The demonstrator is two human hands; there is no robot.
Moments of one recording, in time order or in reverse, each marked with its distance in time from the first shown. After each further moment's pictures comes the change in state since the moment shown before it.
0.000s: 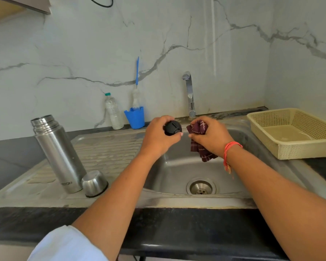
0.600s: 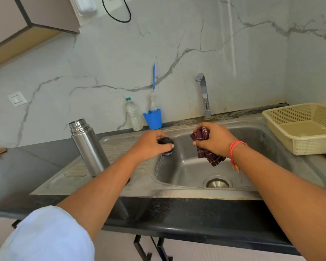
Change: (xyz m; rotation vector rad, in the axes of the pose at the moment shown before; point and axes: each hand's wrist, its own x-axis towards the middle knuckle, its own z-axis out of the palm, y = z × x) left_hand -0.025 -0.021 -0.072 0.200 -0.273 -0.166; right_hand -0.011 -0.011 0.009 -0.024 -0.202 -0.059
